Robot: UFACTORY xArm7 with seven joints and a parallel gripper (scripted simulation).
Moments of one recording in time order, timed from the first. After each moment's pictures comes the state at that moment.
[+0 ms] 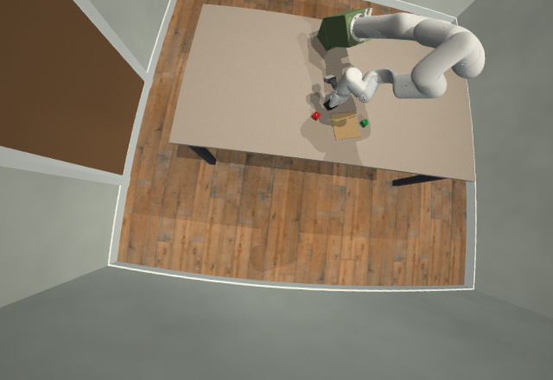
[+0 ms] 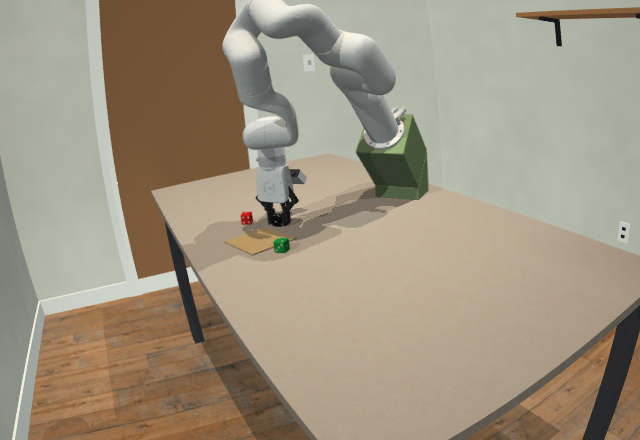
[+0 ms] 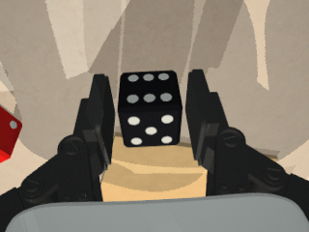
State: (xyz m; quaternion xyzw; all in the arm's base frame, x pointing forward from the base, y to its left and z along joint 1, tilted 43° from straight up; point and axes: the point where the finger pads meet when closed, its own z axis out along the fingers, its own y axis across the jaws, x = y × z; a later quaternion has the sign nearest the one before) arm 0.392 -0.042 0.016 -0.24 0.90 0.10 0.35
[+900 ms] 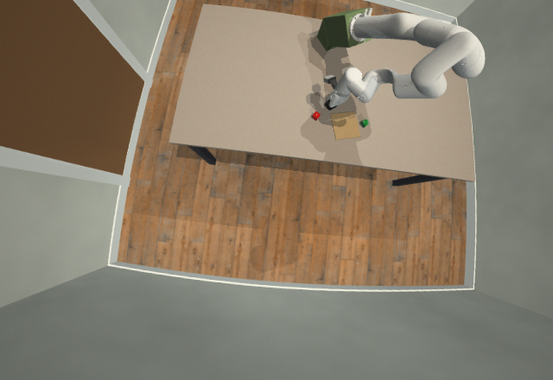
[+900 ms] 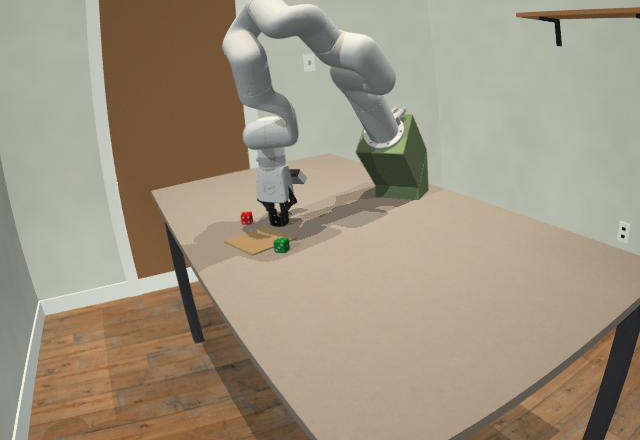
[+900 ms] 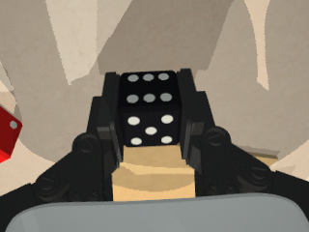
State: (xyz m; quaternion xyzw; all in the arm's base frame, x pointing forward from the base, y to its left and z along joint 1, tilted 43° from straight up) arm 0.392 -0.042 0.016 -0.24 0.90 0.10 0.35
